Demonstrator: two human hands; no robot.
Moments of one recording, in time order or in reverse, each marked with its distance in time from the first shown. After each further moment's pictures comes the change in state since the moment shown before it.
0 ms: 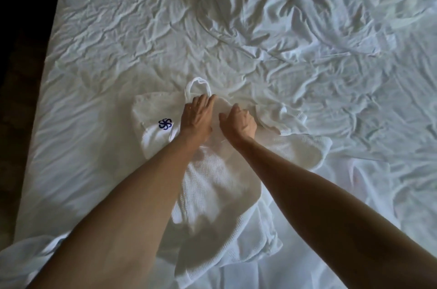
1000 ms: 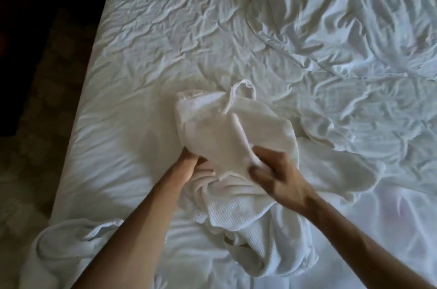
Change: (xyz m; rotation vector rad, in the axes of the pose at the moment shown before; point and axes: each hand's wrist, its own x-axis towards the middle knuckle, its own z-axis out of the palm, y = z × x) left_hand -0.097 -0.097 0.021 -1.725 -0.190 -0.825; right_hand -0.117 -0.013 -0.059 0.454 -0.404 -0.674
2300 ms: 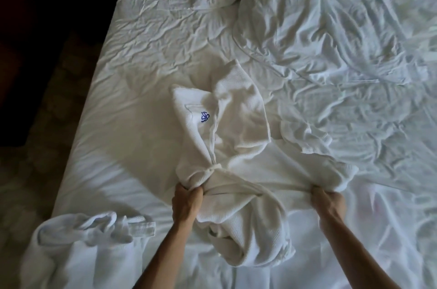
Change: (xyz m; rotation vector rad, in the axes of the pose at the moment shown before) left_hand -0.089 -0.089 0.034 0.445 0.573 -0.114; right_hand -0.106 0.161 -0.039 0.213 0.854 1.043
